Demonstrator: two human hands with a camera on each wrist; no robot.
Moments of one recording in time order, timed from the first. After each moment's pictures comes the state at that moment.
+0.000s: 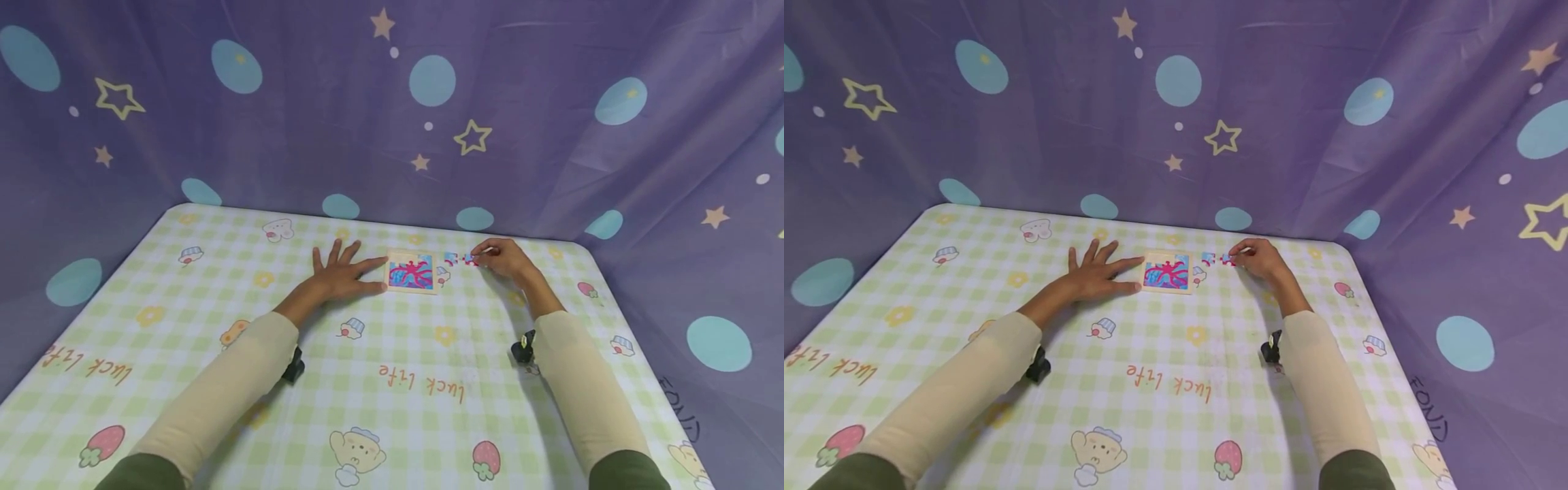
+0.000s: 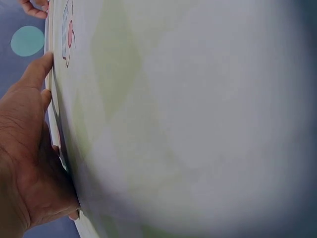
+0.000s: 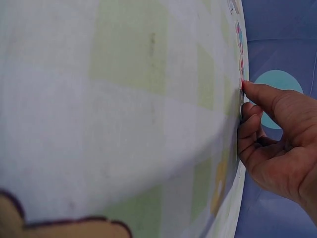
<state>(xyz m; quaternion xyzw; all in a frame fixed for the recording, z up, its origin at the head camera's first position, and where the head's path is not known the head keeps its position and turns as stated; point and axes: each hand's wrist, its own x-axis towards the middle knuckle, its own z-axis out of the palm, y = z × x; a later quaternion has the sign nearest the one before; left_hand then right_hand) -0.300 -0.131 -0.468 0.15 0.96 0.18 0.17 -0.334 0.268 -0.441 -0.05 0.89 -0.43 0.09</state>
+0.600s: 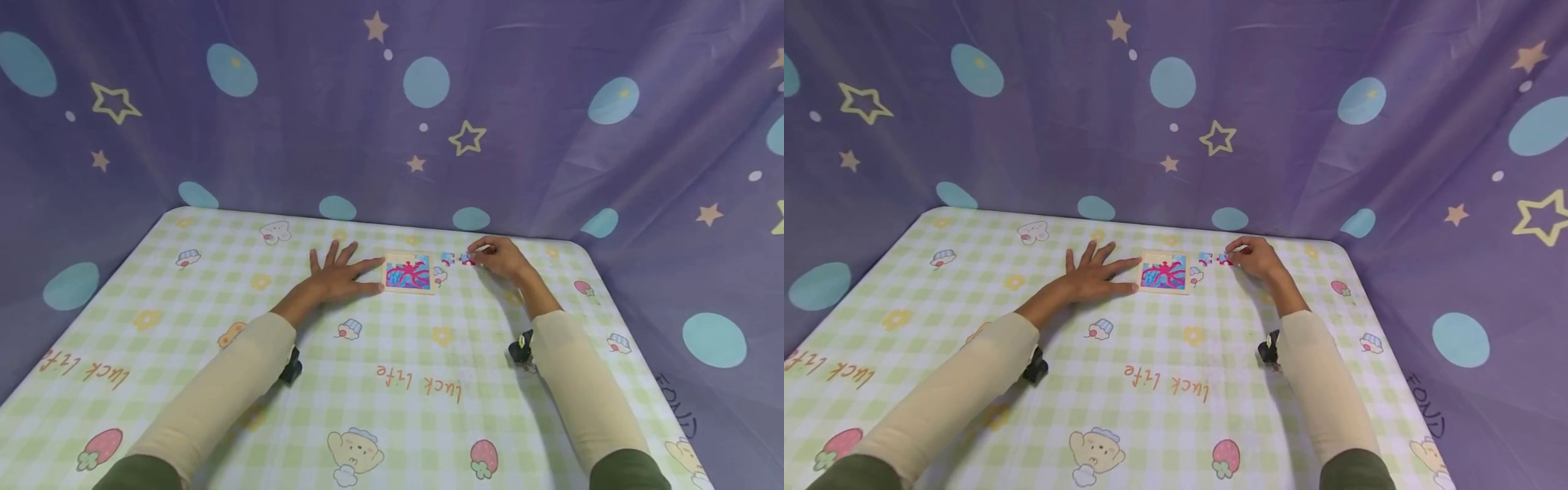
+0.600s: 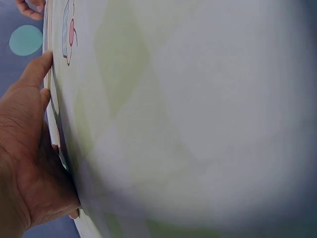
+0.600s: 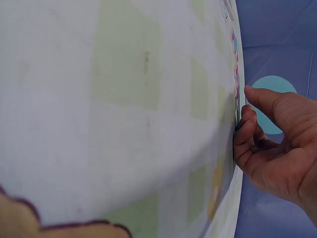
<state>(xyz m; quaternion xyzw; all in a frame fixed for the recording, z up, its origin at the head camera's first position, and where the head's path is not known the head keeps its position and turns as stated) -0.300 -0.132 -0.467 0.15 0.96 0.18 0.17 -0.330 0.267 -0.439 -0.06 0.90 -0.43 0.08</state>
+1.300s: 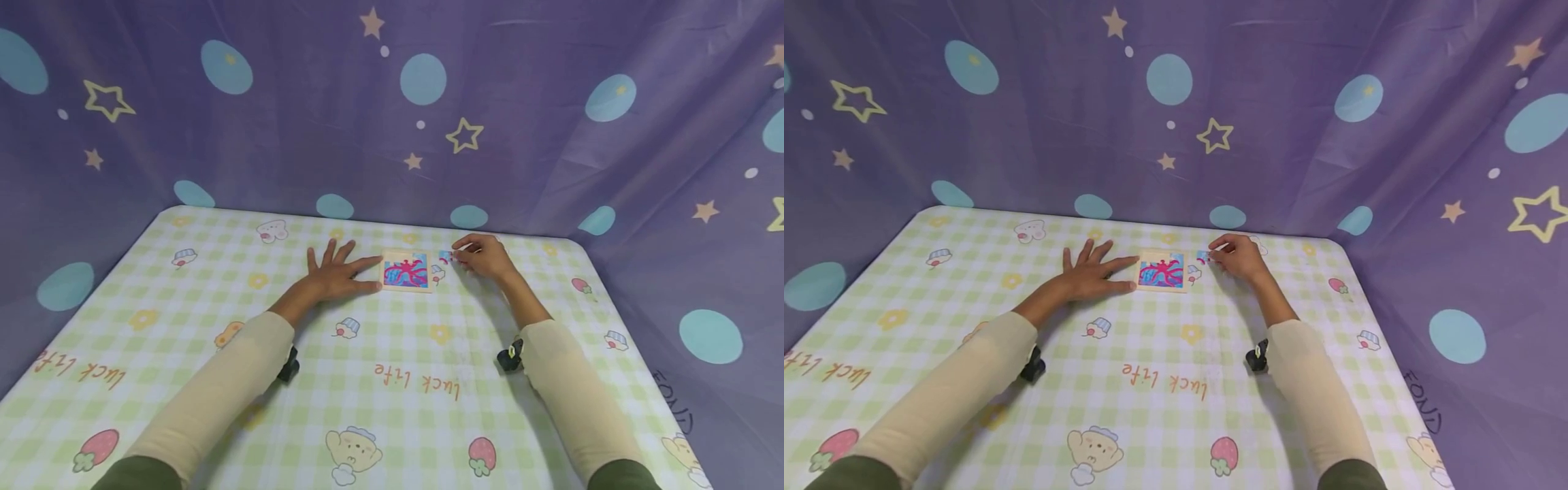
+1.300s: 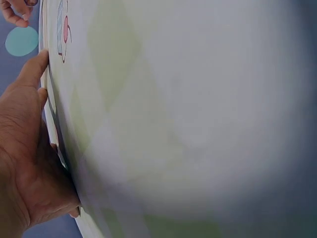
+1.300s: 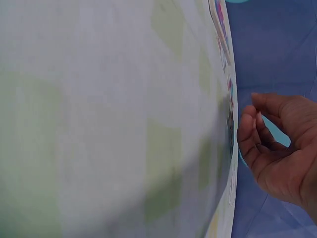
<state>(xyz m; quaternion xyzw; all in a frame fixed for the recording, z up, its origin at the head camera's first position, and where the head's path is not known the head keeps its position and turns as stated) -0.303 -0.134 -0.472 0.16 0.96 0.19 0.17 -0.323 0.237 -0.441 -0.06 0.89 -0.45 0.04</state>
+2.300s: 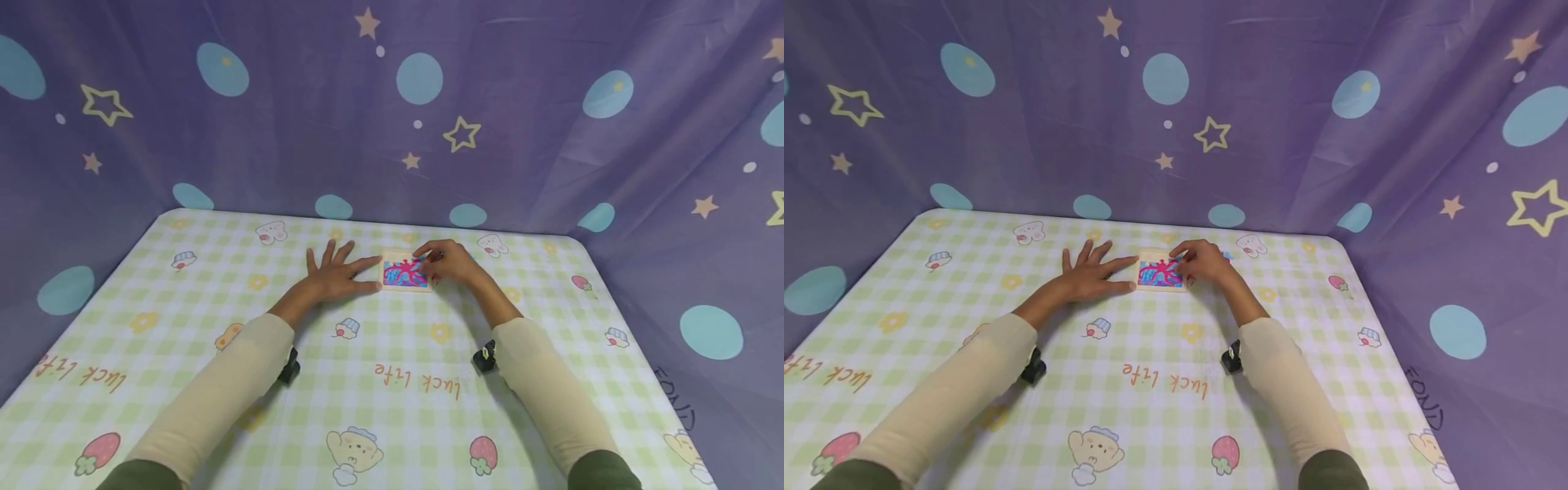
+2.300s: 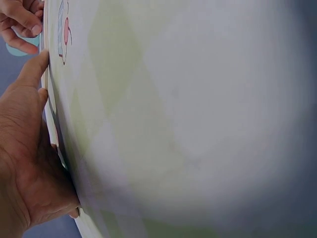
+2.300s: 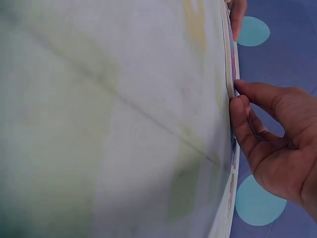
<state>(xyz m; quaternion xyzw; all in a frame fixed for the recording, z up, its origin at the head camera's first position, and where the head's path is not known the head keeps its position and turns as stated) -0.305 -0.132 -0.470 0.15 0.96 0.17 0.17 -0.321 0.178 -0.442 -0.16 0.87 -0.45 0.13</state>
